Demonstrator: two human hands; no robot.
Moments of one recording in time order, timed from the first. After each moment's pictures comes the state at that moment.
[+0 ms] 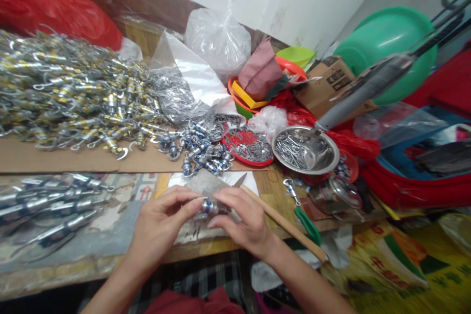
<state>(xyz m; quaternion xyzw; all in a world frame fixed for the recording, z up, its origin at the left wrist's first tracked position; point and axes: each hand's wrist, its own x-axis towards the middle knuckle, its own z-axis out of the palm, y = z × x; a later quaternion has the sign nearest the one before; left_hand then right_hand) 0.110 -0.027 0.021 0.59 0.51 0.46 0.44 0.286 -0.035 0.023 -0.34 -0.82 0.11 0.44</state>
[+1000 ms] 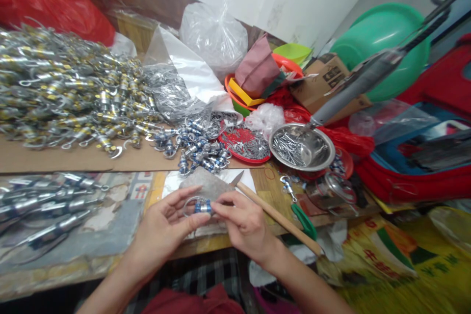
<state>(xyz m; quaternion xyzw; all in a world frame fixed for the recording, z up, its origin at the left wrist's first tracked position) 0.119 -0.034 0.024 0.40 0.51 0.40 0.65 0.287 -0.053 0.022 -0.40 -0.82 0.14 0.38</state>
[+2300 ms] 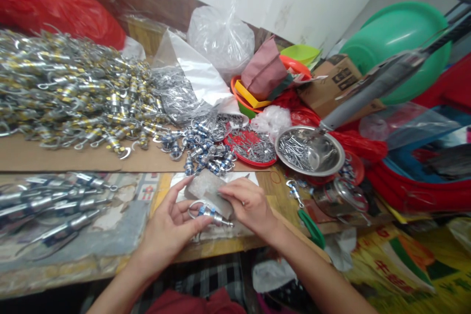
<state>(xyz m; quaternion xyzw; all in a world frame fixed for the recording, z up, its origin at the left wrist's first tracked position) 0.120 -0.036 0.016 0.35 0.45 0.45 0.69 0.295 -0.013 0.019 -0.41 -0.82 0.11 0.38</state>
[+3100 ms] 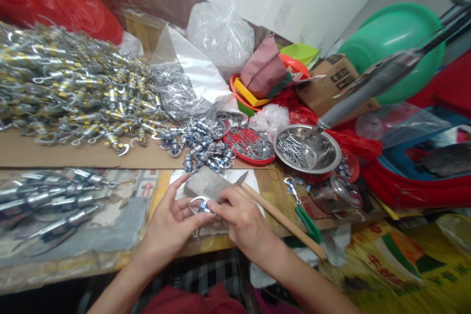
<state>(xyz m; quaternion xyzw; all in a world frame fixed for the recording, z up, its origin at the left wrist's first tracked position) 0.123 -0.036 0.009 0.34 0.44 0.47 0.69 0.280 -0.044 0.026 -0.43 -0.87 0.08 0.24</state>
